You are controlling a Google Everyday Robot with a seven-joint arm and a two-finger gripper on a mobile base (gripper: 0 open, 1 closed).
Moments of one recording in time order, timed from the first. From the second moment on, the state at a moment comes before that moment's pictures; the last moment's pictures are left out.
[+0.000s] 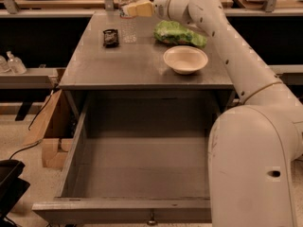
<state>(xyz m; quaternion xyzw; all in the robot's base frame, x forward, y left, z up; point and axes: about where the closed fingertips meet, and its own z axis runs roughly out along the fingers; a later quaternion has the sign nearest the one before) 0.904 0.000 0.993 -0.32 0.65 0.20 0.67</state>
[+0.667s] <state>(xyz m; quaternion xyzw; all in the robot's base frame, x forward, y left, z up) 0.919 0.052 0.972 -0.29 0.66 0.23 0.65</state>
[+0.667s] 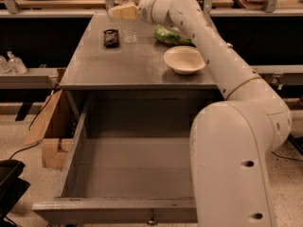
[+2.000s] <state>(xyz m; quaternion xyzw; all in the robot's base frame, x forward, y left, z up) 0.955 0.089 0.933 -0.26 0.67 0.26 0.64</state>
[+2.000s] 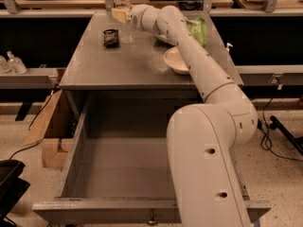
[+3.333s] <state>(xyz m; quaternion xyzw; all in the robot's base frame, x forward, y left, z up) 0.894 0.082 0.998 -0.30 0.63 0.29 0.65</state>
